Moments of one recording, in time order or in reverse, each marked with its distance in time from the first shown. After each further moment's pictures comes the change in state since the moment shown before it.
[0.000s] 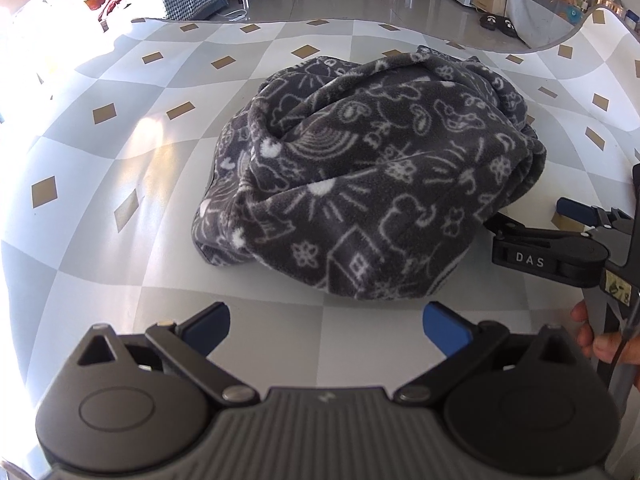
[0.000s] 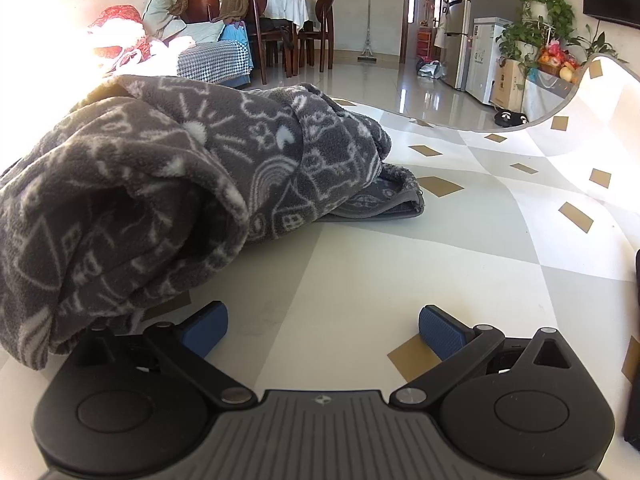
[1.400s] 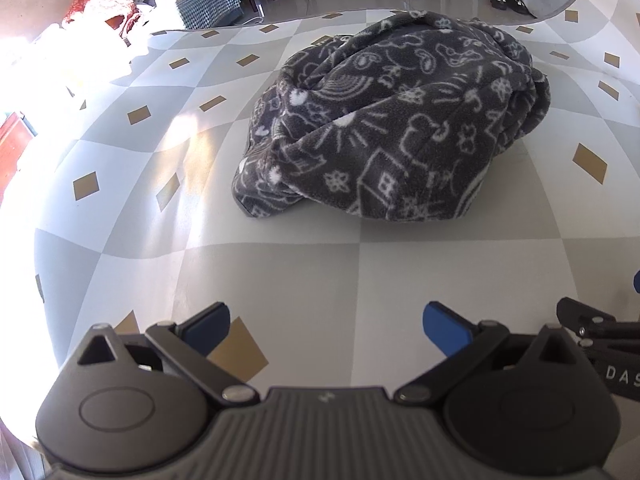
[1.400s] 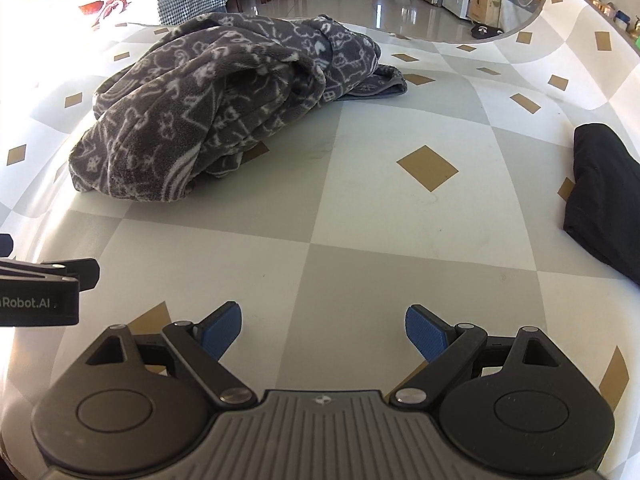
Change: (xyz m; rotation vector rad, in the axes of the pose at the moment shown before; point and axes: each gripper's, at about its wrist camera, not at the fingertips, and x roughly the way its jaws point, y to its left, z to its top) left arm -0.017 -0.004 -0.046 0.058 -0.008 0.139; right arm -0.117 0.047 -0.045 0.113 0.273 -0.039
